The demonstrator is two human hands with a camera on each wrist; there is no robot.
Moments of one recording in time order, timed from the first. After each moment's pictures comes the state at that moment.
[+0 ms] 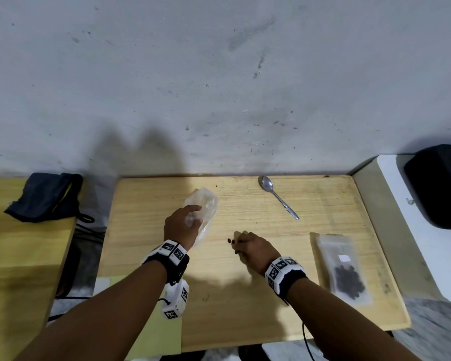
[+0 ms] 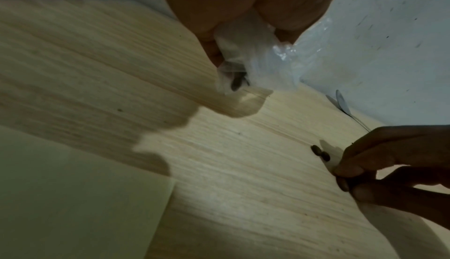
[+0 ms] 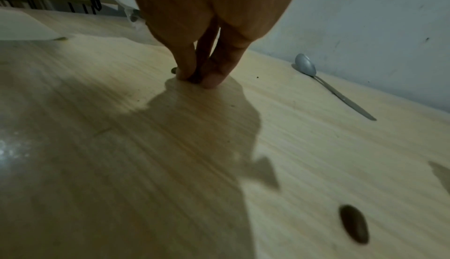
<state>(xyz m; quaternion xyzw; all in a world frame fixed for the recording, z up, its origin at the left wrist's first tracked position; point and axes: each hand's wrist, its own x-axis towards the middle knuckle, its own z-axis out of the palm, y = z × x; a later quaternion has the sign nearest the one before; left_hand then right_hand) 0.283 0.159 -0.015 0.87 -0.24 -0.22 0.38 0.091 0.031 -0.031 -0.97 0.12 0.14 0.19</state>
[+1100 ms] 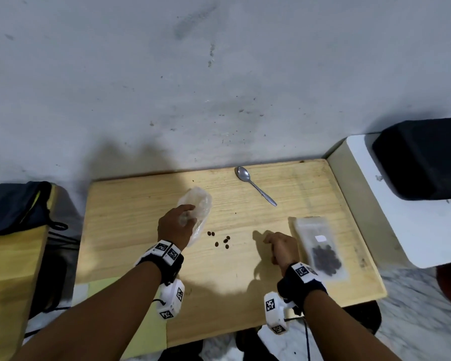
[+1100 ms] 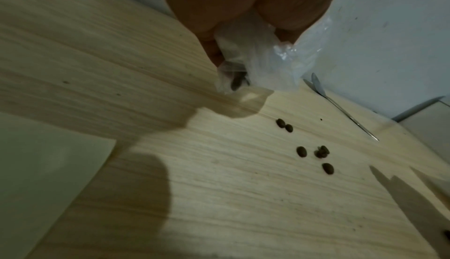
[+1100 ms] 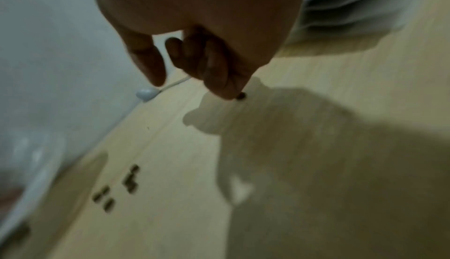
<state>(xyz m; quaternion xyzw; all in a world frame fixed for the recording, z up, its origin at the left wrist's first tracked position) 0.246 0.139 -0.013 0.86 -0.29 -0.21 0.35 0.001 0.015 -0.011 -0.46 0.67 -0.14 0.56</state>
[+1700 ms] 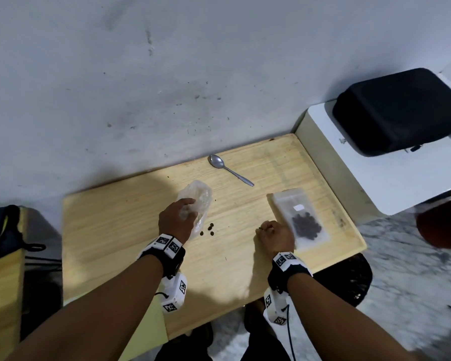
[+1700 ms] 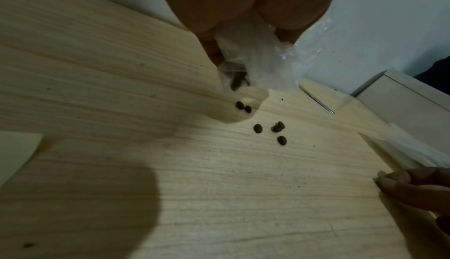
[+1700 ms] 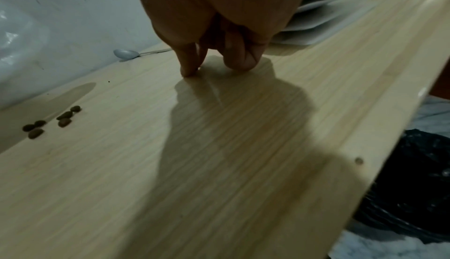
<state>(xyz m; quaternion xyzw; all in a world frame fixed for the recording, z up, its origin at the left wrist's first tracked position) 0.213 0.118 -0.008 0.84 -0.36 -0.24 0.33 -0.037 0.037 -0.032 -0.62 0.68 -0.08 0.38</state>
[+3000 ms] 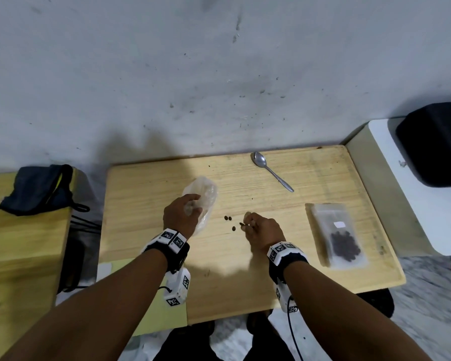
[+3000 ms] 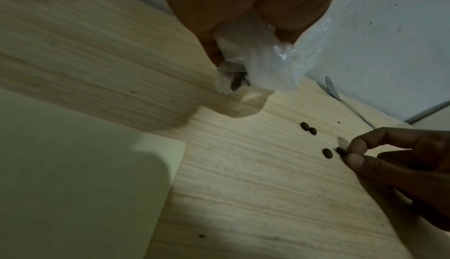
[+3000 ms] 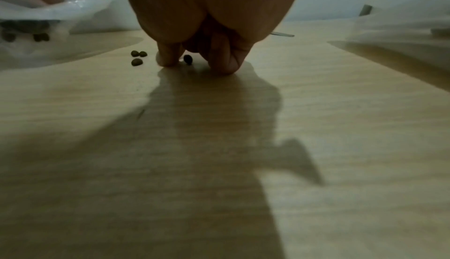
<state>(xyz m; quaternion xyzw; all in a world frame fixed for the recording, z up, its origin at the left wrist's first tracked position) 0.265 0.169 -0.016 0.87 -0.29 -0.22 0.34 0.062 0.049 -0.020 -0.81 0.46 0.07 0.36</state>
